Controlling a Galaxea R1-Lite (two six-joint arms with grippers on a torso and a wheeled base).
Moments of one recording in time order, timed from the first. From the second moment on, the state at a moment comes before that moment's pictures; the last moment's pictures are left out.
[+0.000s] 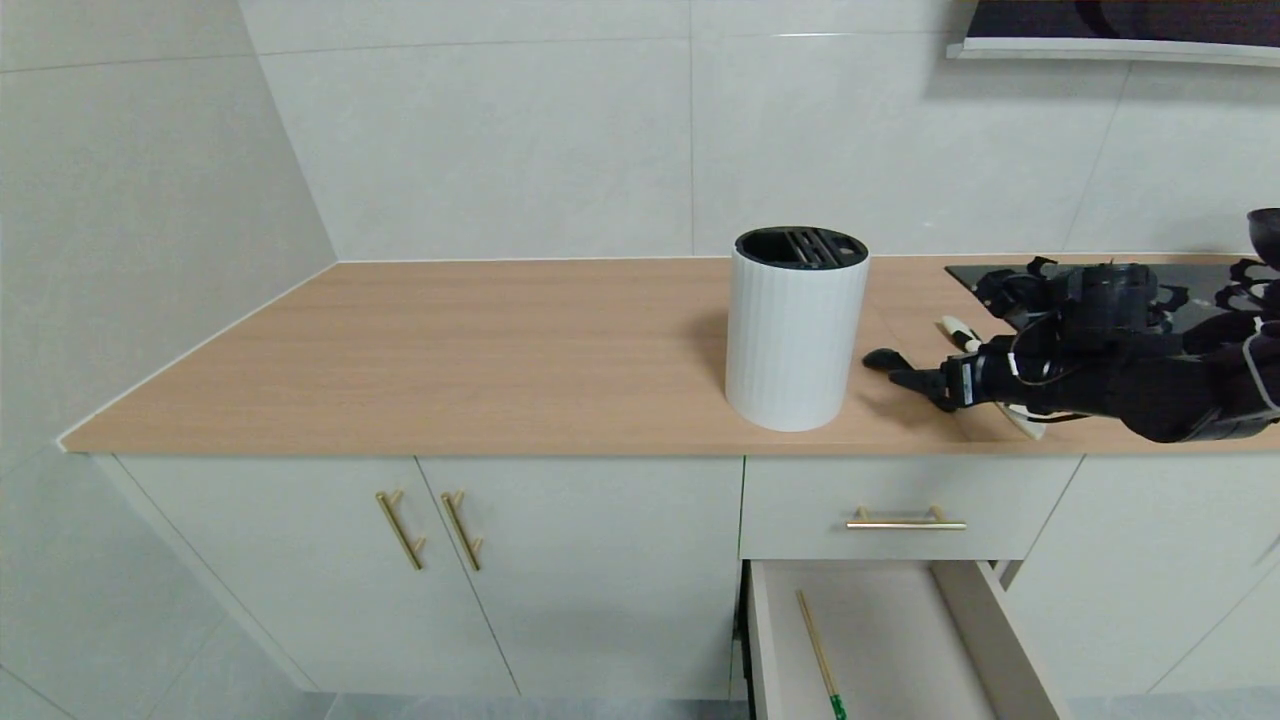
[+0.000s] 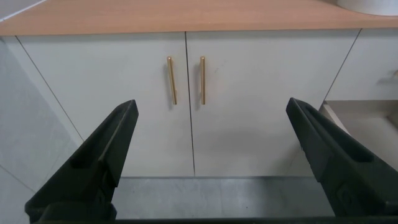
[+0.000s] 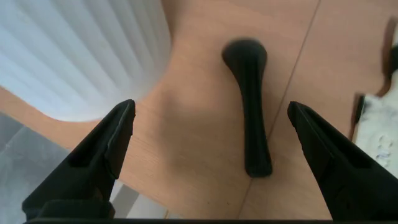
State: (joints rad) left arm 0.00 0.00 0.00 0.00 -0.02 0.00; right arm 0.05 2.06 -1.26 -0.43 0.36 -0.14
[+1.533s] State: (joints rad) left arm 0.00 0.00 0.00 0.00 -0.02 0.00; right arm 0.03 2.25 -1.36 -0.52 0.28 -0.14
